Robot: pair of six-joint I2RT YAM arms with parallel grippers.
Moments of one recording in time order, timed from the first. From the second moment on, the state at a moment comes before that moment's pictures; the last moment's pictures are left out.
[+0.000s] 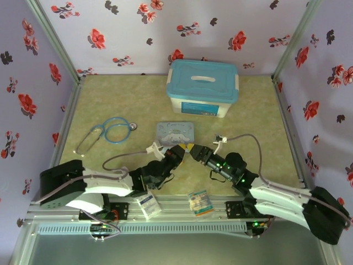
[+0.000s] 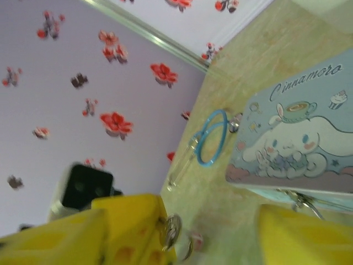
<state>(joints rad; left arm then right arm) -1.32 1.29 0.53 0.64 -0.64 -1.31 0.84 0.77 0.21 0.49 -0.10 0.93</state>
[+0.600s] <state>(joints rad) -1.16 1.03 0.71 0.16 -0.22 -0.88 0.63 1.01 0.29 0.83 -0.69 1.03</state>
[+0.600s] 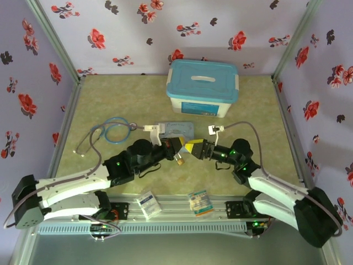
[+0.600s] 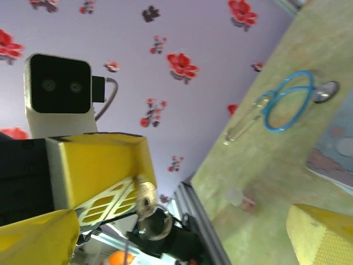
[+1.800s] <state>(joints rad) -1.13 0.97 0.64 0.31 -0.17 -0.91 0.72 1.15 0.29 1.24 -0.63 1.18</state>
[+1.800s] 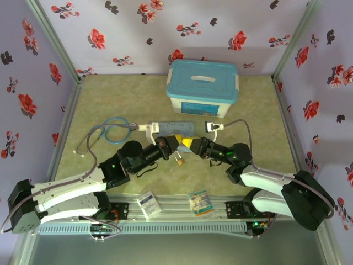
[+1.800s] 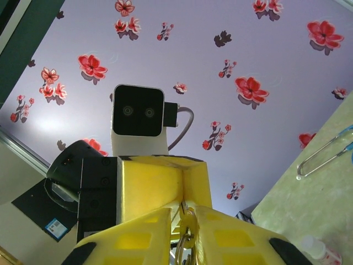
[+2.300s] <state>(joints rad) -1.12 0.96 0.59 0.31 -0.21 -0.93 0.71 1.13 0.27 1.16 -0.60 1.15</state>
